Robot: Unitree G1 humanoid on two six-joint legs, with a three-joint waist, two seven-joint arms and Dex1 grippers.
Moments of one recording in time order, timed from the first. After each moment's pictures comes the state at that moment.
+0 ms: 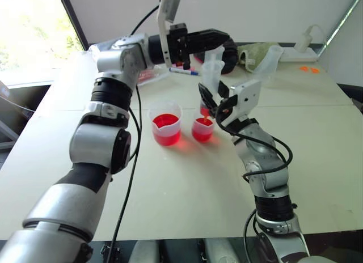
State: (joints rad) left arm -1.46 0.25 0.07 0.86 -0.43 0.47 -1.28; right arm -0.48 -0.14 0.04 -0.28 0.20 0.31 0.27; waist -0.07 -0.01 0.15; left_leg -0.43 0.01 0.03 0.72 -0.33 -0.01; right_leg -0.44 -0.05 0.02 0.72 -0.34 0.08
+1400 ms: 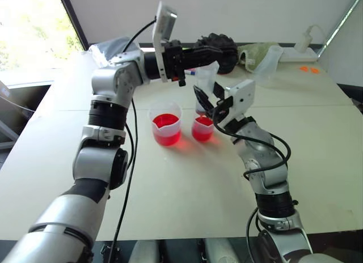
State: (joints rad) left arm -1.26 0.25 0.07 0.53 -0.45 0.61 -1.19; right arm -0.50 -0.18 0.06 -0.23 0.21 0.27 0.31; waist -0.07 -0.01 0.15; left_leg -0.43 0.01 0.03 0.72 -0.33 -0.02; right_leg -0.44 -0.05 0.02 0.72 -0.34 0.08
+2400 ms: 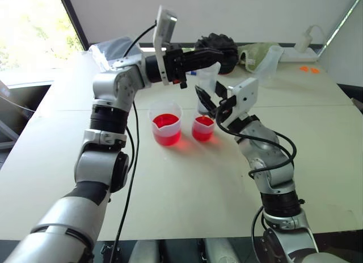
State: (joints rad) left arm -1.23 0.23 0.07 0.49 -0.49 0.63 -1.15; right arm -0.51 -0.23 0.06 -0.26 0.24 0.30 0.32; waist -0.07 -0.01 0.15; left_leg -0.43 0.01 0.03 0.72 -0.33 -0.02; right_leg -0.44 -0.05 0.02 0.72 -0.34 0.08
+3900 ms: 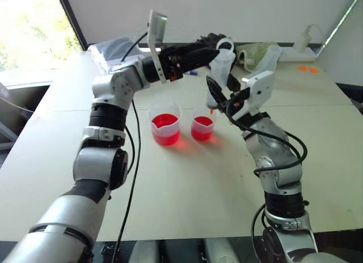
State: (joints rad) left arm -1.26 0.27 0.14 0.61 -0.58 0.61 -1.09; right arm -0.51 -0.21 -0.01 -0.33 0.27 0.36 0.27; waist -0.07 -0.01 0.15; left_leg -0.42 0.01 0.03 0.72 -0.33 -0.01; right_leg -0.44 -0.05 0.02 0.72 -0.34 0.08
